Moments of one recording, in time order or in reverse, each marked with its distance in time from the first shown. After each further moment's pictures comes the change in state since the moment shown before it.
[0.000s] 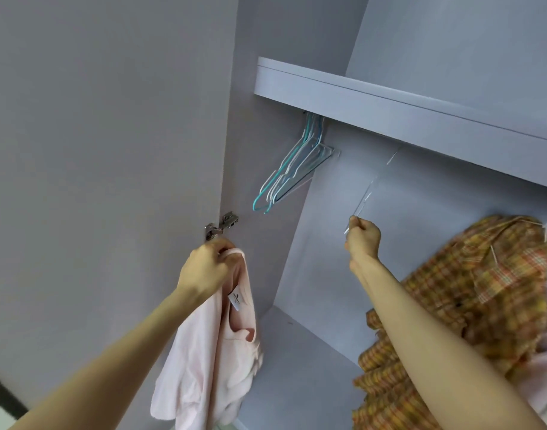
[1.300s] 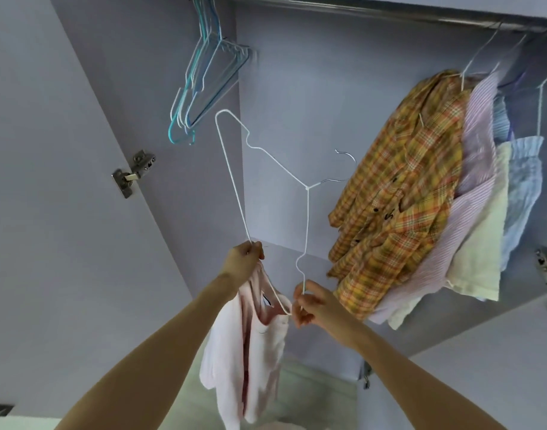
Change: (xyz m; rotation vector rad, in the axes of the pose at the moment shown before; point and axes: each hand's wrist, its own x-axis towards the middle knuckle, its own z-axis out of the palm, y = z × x) left_hand -0.072 0.011 0.163 -0.262 -0.493 -0.267; right_hand -0.177 0.168 -0.145 -0.067 -0.707 0.374
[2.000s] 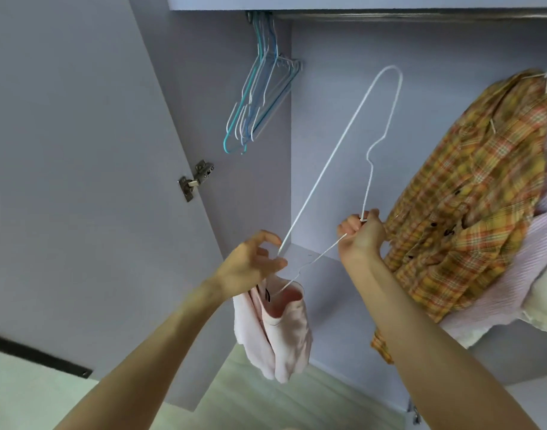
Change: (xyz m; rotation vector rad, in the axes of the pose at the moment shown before) left_hand -0.051 0.026 -0.080 0.207 -0.095 0.231; right_hand 0.077 -0.133 0.013 1.161 0.599 -0.164
